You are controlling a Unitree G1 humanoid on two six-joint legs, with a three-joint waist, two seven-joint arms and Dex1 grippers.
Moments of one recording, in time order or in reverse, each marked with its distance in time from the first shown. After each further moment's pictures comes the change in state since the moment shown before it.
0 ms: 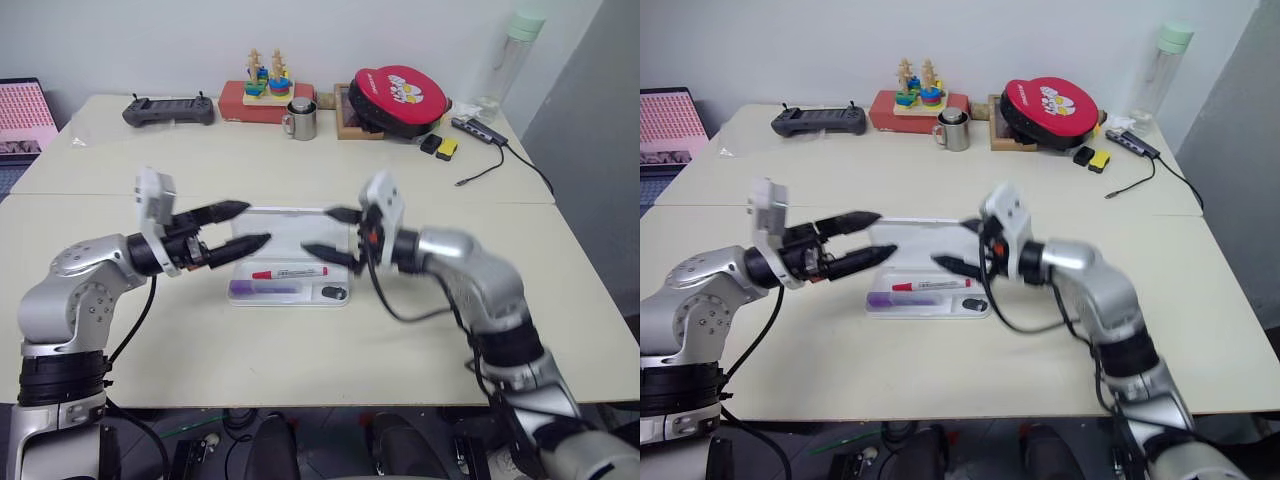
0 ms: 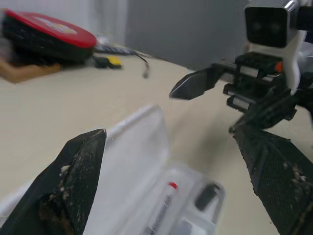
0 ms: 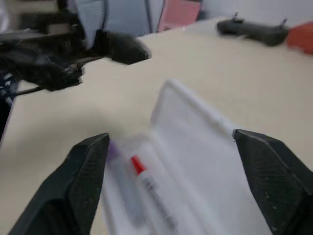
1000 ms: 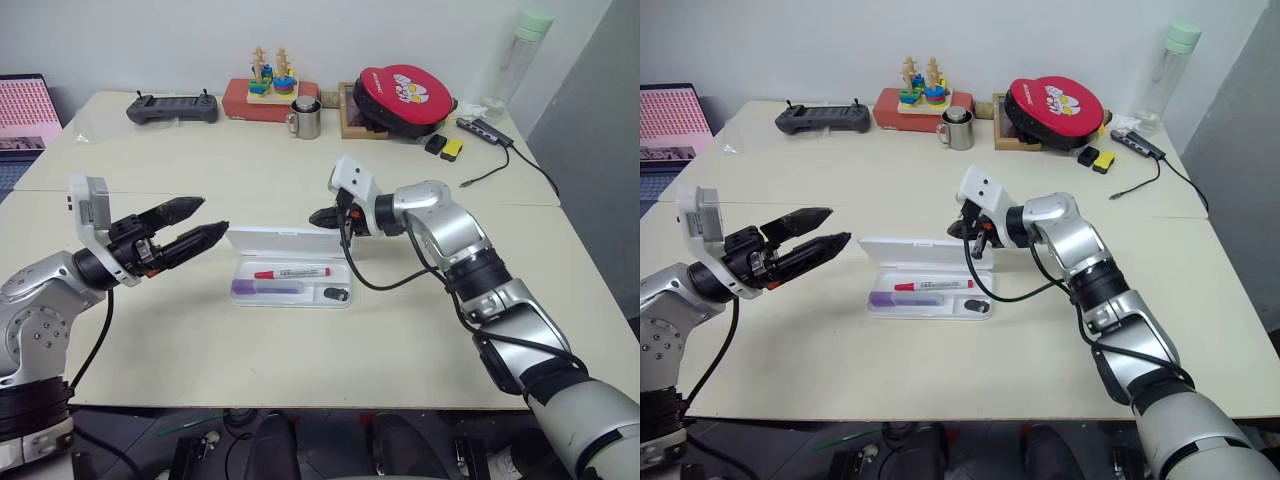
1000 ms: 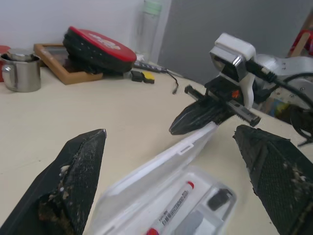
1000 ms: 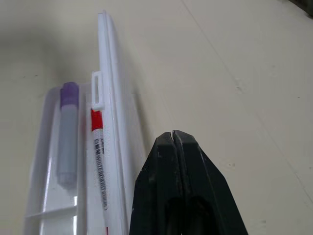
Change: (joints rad) left arm 0.188 0.113 0.089 -0.070 -0.094 0.024 -0.027; right arm -0.149 0.006 0.194 0.413 -0.316 -0.287 0.325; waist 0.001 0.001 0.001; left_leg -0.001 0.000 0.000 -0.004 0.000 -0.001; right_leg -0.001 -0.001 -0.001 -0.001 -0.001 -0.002
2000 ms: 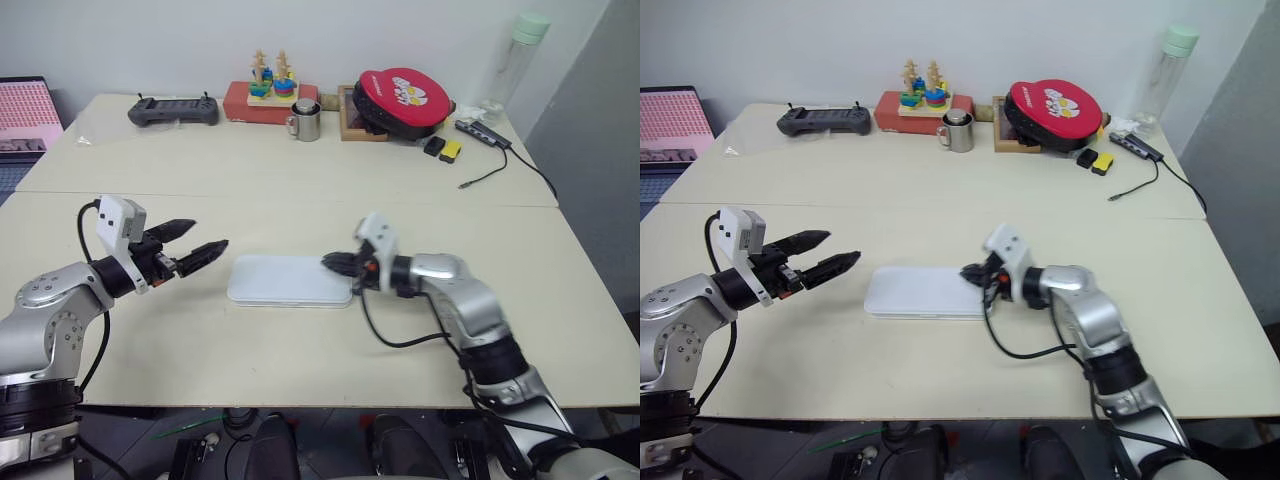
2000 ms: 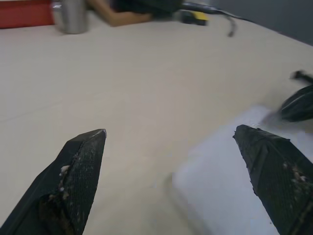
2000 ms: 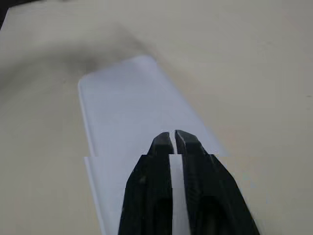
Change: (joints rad) left arm -0.022 -0.037 -0.064 0.179 0.276 -0.147 0.245; right arm 0.470 0.005 -0.198 -0.489 0.128 0.196 -0.222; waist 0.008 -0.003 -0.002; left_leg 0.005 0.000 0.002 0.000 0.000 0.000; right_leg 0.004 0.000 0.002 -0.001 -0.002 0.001
